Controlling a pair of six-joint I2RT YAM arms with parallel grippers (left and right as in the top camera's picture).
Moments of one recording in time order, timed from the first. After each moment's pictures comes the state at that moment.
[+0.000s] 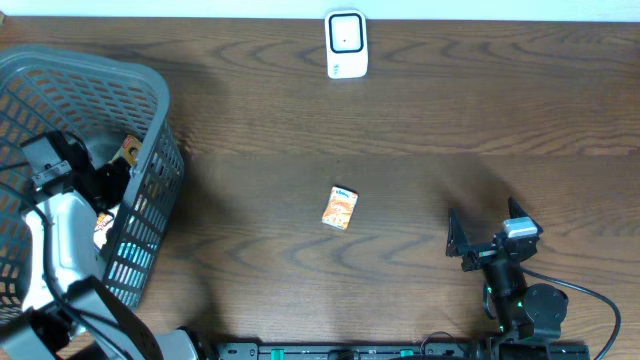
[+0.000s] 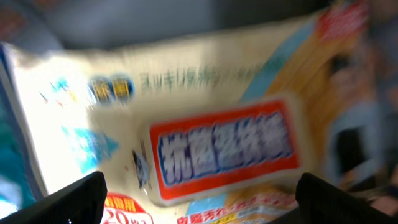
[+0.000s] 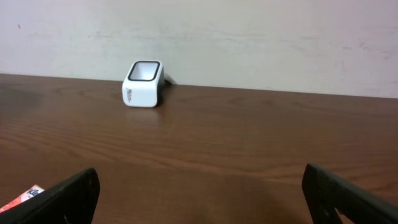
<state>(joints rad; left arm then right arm) 0.53 1.51 0.97 -0.57 0.05 -0.13 -0.07 0.01 0.01 -0.05 -0.25 0.01</state>
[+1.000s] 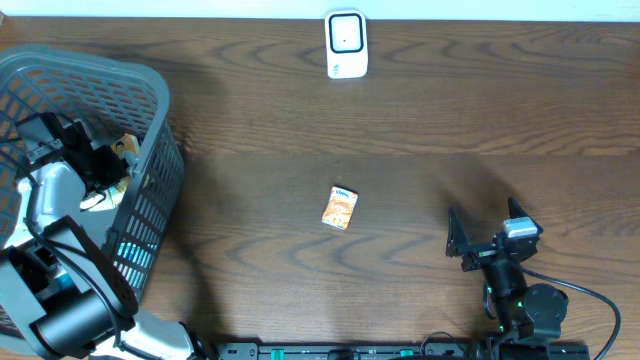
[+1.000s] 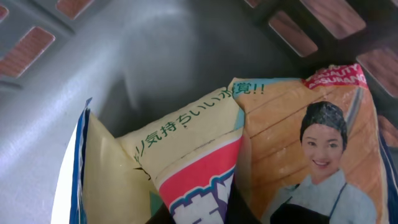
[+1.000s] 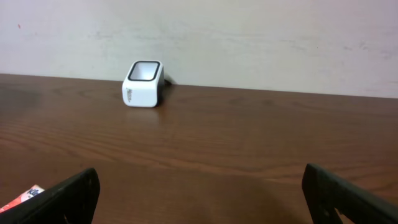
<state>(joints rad) 0.55 1.78 1.12 -0.51 0.13 -0.01 -0.07 0.01 0.01 -0.05 -0.25 0.01</state>
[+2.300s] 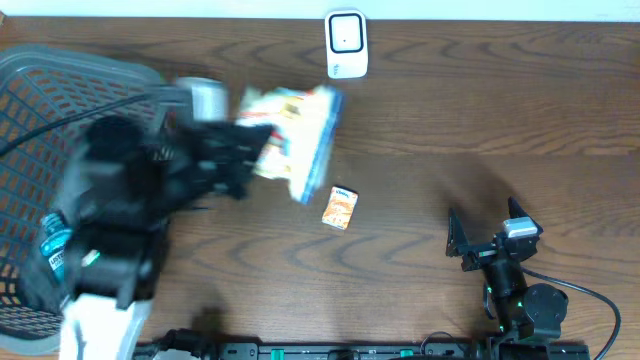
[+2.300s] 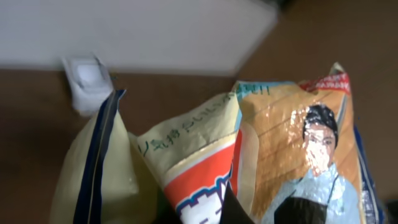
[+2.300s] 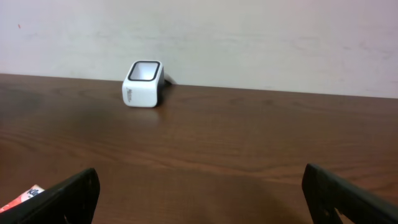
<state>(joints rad) -0.19 1.00 1.17 -0.54 0.67 -0.35 -0.07 0.01 0.01 -0.05 -0.25 0.01</state>
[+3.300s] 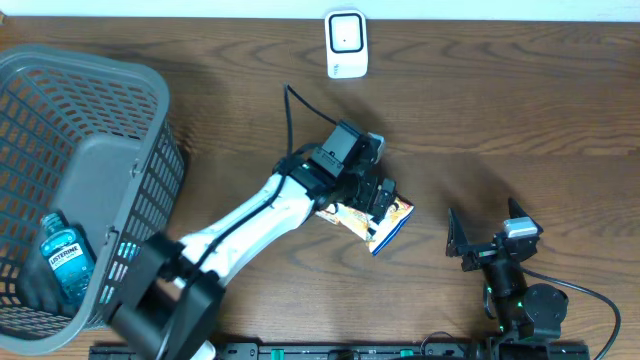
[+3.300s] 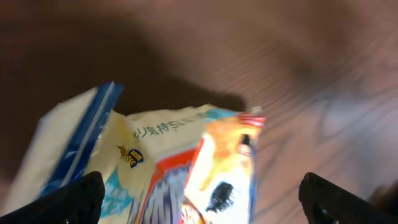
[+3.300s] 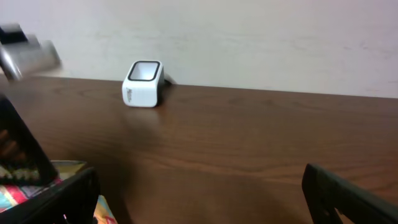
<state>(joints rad) -0.69 1.72 1.17 -0.44 0.29 -0.33 -0.07 0.01 0.01 -0.05 -0.25 0.01</state>
